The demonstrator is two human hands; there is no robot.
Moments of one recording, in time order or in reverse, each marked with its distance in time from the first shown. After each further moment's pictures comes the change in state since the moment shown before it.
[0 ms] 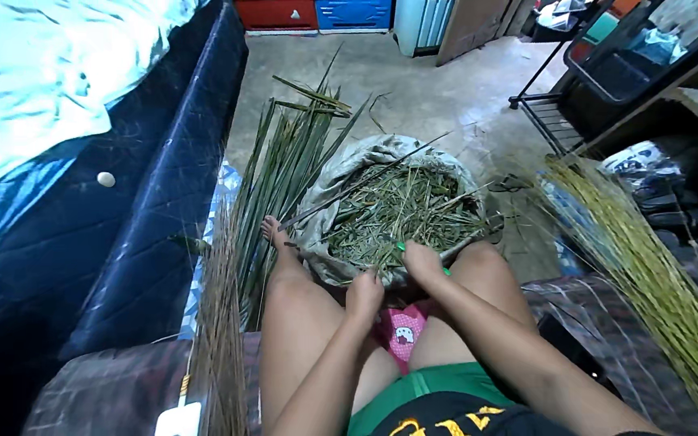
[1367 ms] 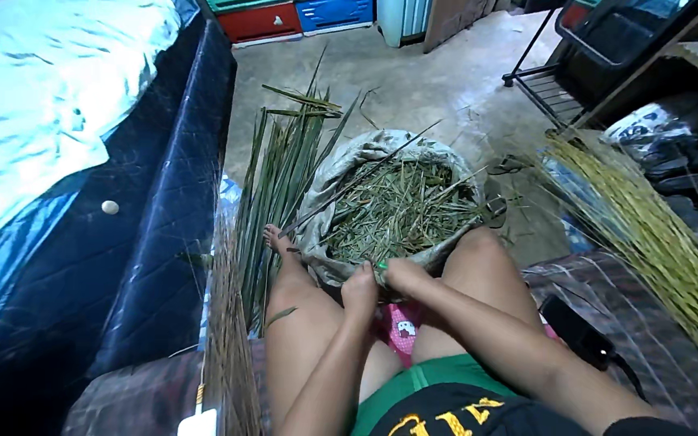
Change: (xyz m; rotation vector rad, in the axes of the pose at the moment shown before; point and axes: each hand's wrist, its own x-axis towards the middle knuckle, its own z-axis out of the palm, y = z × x) left_hand 0.001 0.003 0.020 0.480 0.168 0.028; right_hand -0.025 -0.003 0.011 0.122 -0.229 -0.180
